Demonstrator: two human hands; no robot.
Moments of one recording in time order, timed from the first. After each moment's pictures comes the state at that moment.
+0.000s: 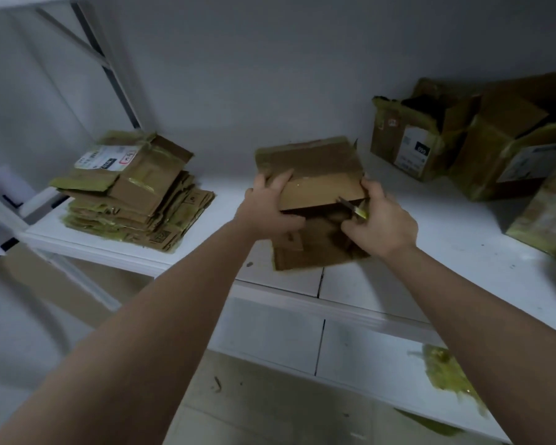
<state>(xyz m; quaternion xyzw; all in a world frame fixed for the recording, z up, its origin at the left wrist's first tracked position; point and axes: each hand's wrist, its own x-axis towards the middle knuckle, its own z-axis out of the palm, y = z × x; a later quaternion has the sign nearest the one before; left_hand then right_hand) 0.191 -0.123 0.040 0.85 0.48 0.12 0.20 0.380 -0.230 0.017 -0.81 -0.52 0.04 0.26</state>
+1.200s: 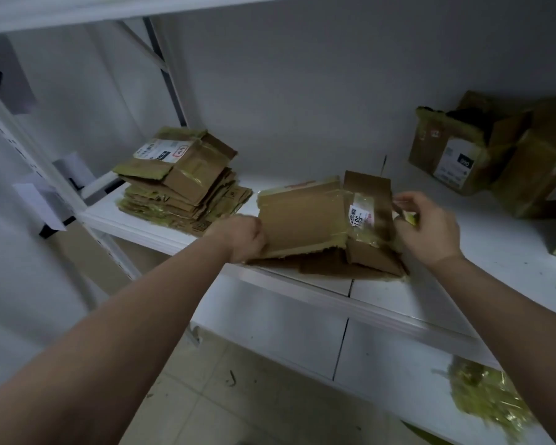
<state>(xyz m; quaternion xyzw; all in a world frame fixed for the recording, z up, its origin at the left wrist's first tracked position) 0.079 -0.132 0.028 0.86 0.51 -0.07 0.05 0.380 -0.244 0.028 -0.73 -0.56 0.04 0.40</state>
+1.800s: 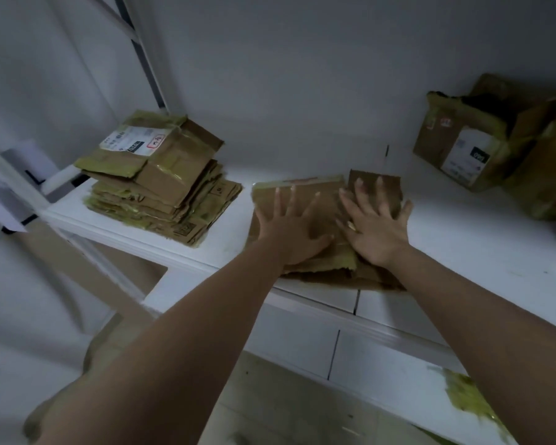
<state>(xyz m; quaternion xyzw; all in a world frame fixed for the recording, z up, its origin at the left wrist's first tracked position) 0.176 -0.114 -0.005 0.86 0.50 -0.04 0.06 0.349 -0.164 -0.011 -0.75 -0.66 0.05 0.02</state>
